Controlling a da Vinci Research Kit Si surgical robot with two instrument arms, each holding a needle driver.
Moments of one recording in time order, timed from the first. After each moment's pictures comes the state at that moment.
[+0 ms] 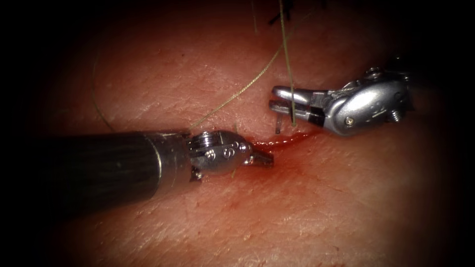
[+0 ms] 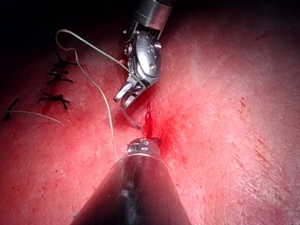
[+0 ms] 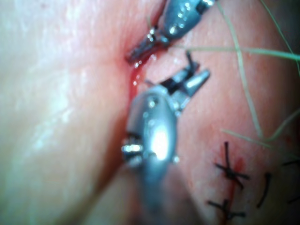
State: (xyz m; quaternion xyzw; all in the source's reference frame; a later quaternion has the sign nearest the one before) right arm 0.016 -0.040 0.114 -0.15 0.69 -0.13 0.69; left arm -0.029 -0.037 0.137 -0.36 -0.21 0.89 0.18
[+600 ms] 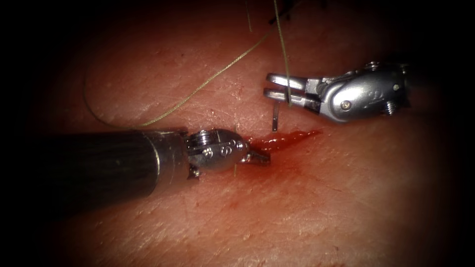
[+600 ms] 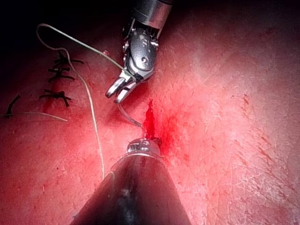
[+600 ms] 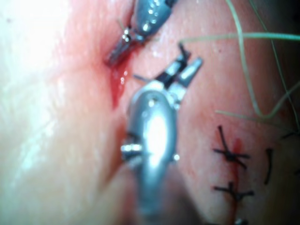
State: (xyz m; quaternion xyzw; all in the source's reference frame) right arm 0.018 -0.039 0.114 -0.06 0.70 -0.06 0.70; left arm -0.029 -0.037 0.138 -0.36 -0.21 0.89 0.18
